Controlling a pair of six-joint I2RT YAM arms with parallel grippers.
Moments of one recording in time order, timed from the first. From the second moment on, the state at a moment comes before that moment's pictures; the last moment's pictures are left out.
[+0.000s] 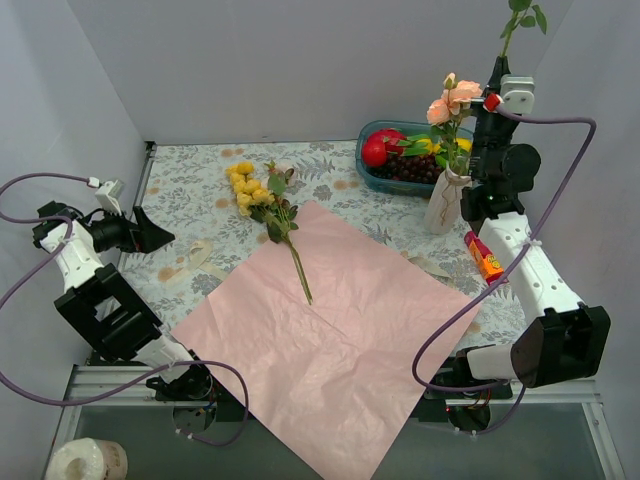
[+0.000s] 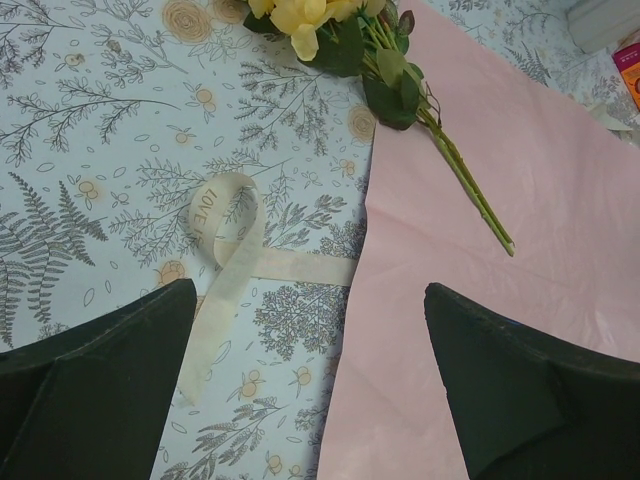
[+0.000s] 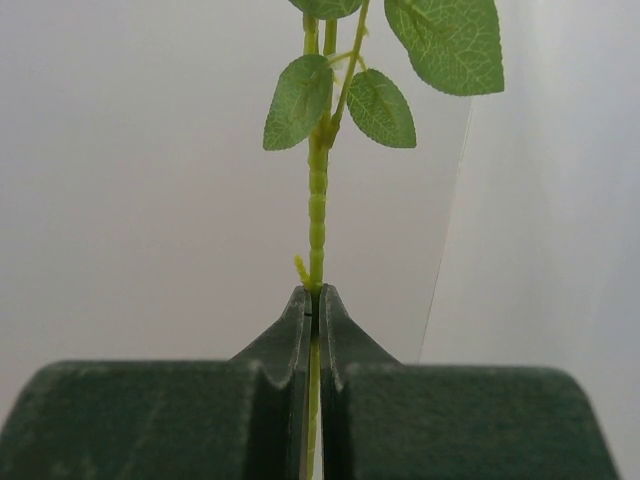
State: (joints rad) left arm 0.74 1.55 1.28 -1.05 1.08 0.78; right arm 0.23 1.33 1.23 0.86 0.26 -0.41
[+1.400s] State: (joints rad) left arm 0.74 1.58 1.29 -1.10 1.08 0.82; right arm 0.22 1.23 0.89 0.94 0.28 -0.30
